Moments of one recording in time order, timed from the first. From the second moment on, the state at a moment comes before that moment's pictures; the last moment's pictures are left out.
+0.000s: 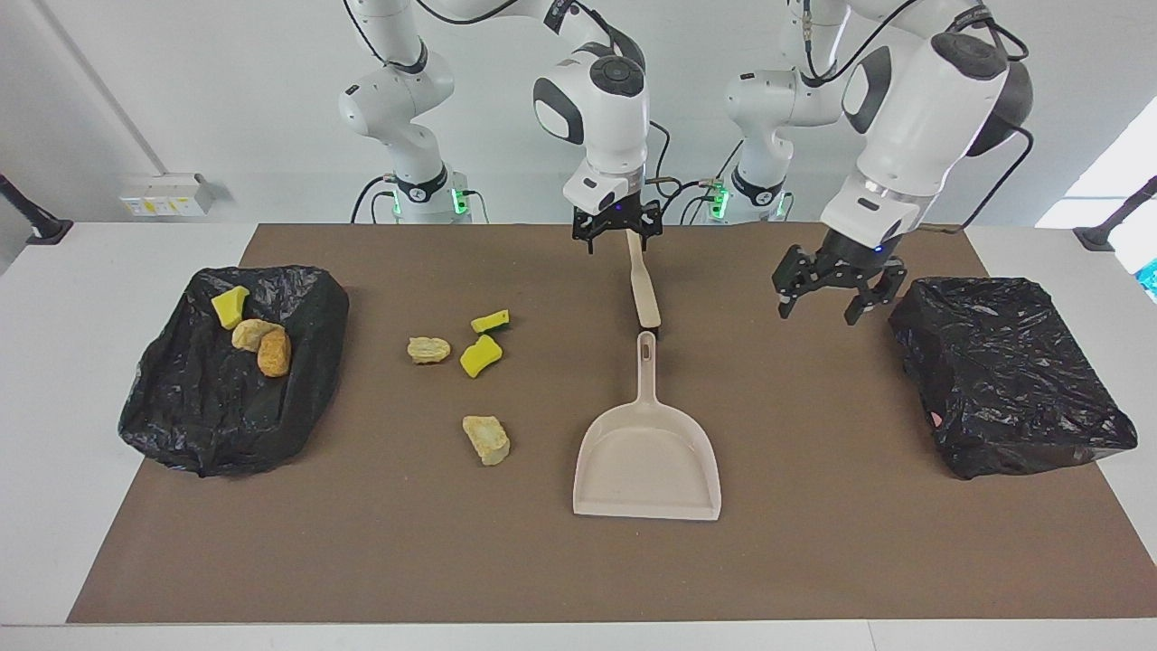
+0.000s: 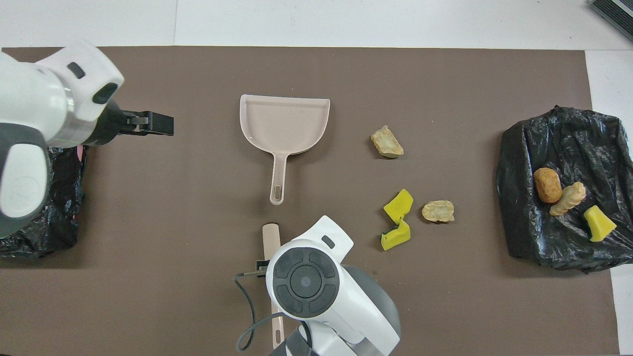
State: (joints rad) left arm -0.15 0.12 -0.16 -1.66 -0.08 1.96 -0.16; right arm 0.78 0.08 0.05 -1.98 0.09 2.07 0.80
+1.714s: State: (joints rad) left arm -0.44 0.36 -0.16 -1.79 -0.05 2.17 -0.33; right arm 0.95 0.15 0.05 -2.14 0.09 2.28 0.94
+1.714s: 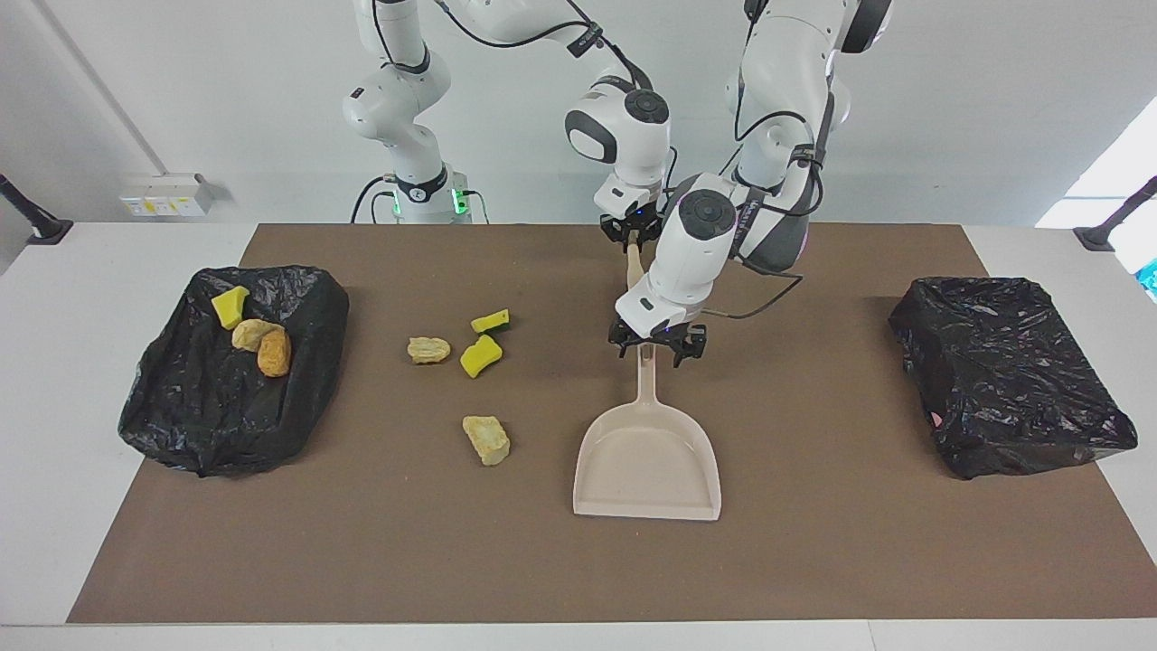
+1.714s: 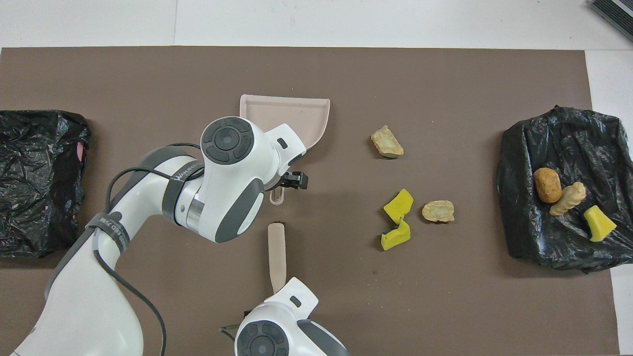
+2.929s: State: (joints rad) left arm -0.44 0.37 -0.14 -1.76 -0.01 2.13 -0.35; right arm 0.63 -0.08 0.04 -2.22 0.09 2.04 0.98
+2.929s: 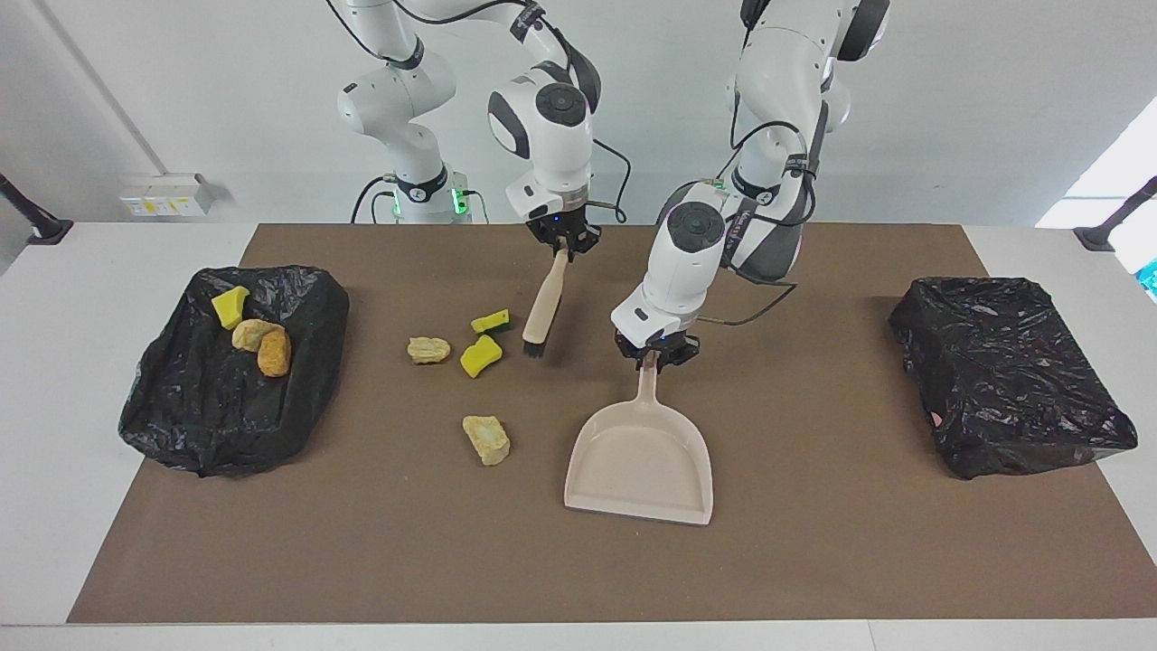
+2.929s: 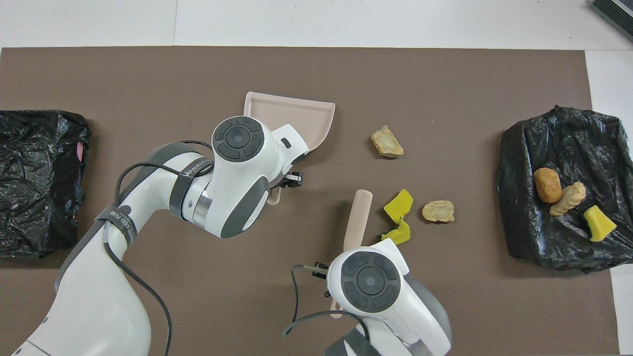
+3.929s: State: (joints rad) left arm -0.28 0.28 -0.12 -1.73 0.03 1.92 0.33; right arm 0.07 -0.15 0.03 -2.29 0.09 1.87 0.19
